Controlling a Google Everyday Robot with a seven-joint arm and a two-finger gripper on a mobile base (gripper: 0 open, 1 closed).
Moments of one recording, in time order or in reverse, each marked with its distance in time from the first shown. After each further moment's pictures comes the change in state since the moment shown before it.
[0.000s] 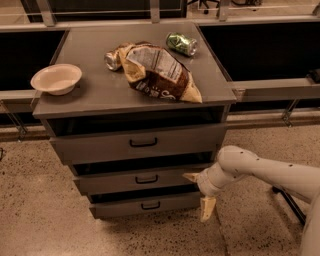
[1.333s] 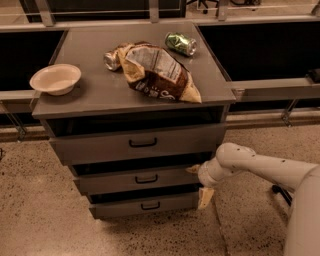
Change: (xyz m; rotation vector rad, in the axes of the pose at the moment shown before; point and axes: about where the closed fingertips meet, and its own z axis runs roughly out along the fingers) arm 0.033 -0.051 0.008 0.122 0.068 0.067
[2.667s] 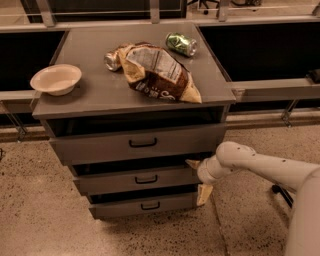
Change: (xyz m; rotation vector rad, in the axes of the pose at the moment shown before) arm -0.001 -0.014 -0.006 0.049 -0.004 -0.029
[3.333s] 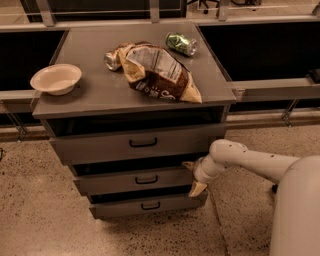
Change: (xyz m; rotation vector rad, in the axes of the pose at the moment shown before) arm 0.001 -0.002 0.023 -0.058 0.015 0.007
